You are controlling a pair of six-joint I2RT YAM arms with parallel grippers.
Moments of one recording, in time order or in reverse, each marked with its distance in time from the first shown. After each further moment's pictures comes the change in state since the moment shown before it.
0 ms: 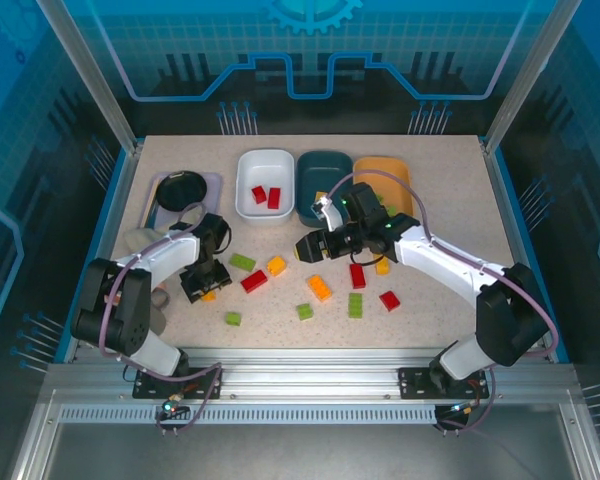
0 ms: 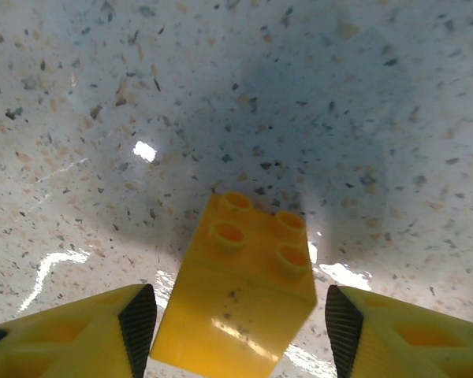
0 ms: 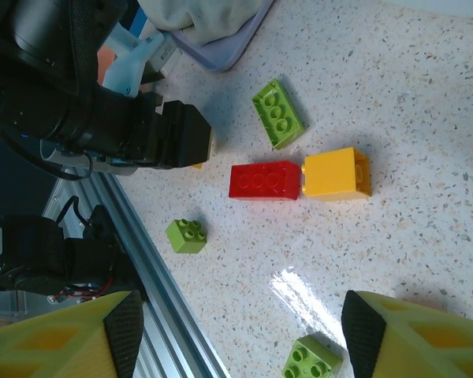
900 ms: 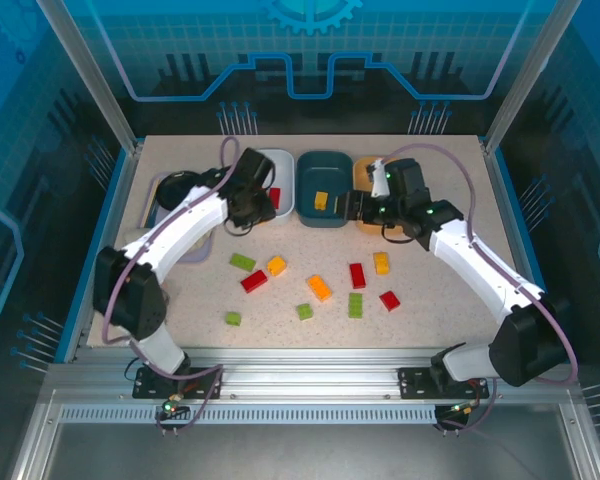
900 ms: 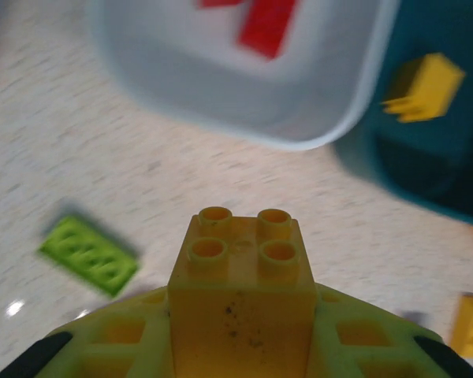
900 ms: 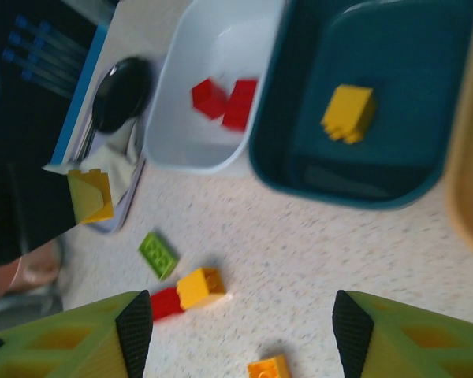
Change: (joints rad) left arm -0.241 0.191 0.705 -0.016 0.014 0.049; right arm -0.228 -0.138 0.076 -0.080 0.319 0.130
